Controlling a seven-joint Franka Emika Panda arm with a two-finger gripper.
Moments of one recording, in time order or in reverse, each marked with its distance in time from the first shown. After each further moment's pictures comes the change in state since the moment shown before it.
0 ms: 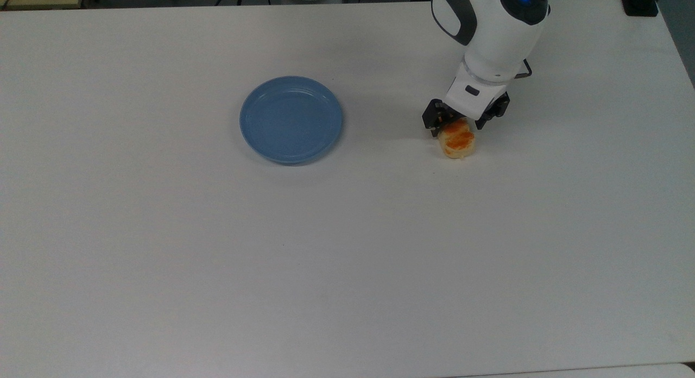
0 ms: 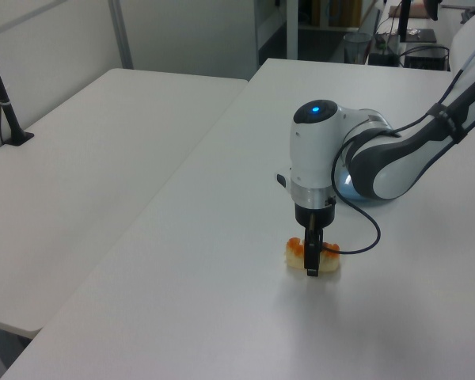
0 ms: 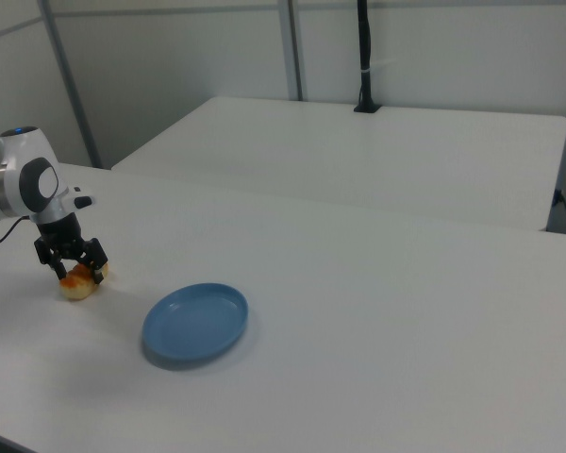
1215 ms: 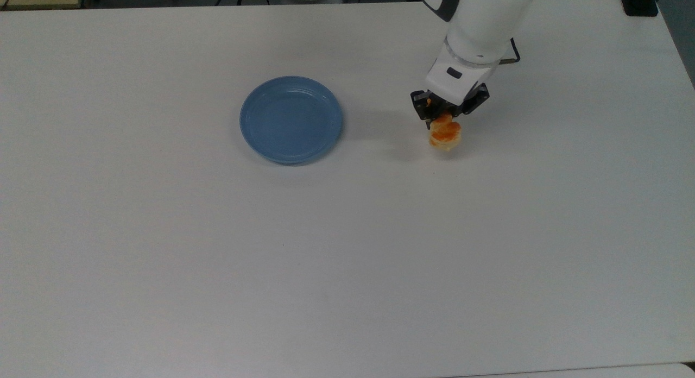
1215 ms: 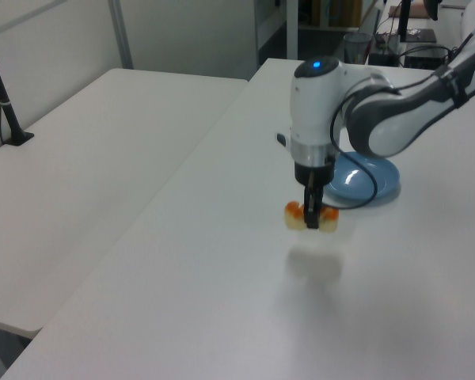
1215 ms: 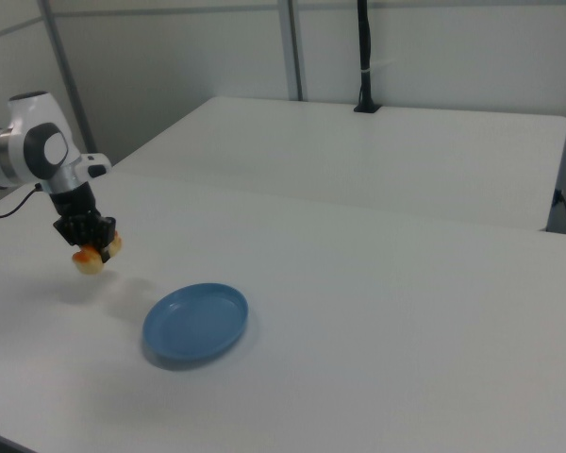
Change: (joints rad) arm -0.018 -0.107 -0.071 0.020 -0.008 -0.126 -0.075
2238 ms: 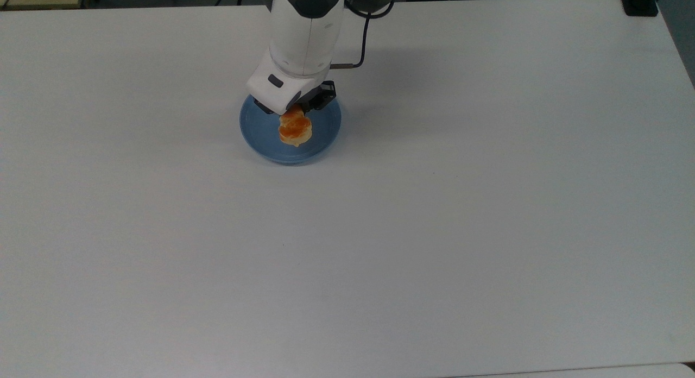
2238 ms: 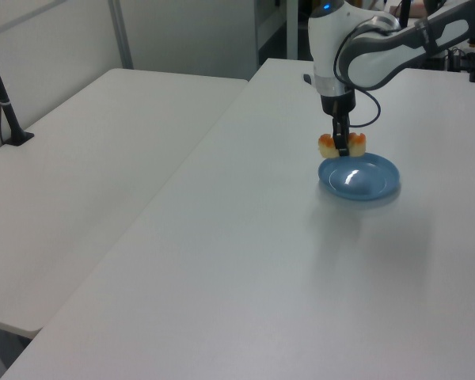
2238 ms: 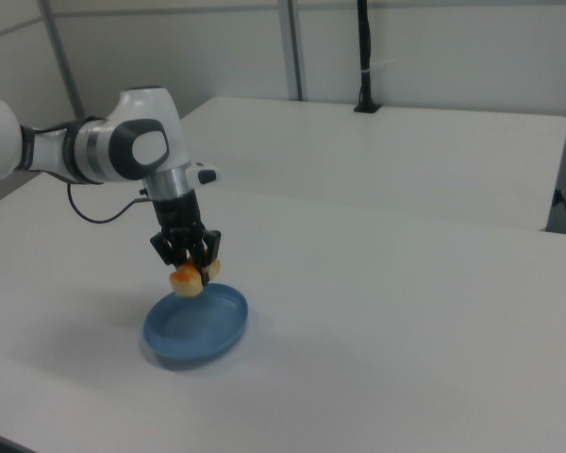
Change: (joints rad) arm -0.044 -0.068 -0.366 -0.071 0.001 -0.131 -0.396
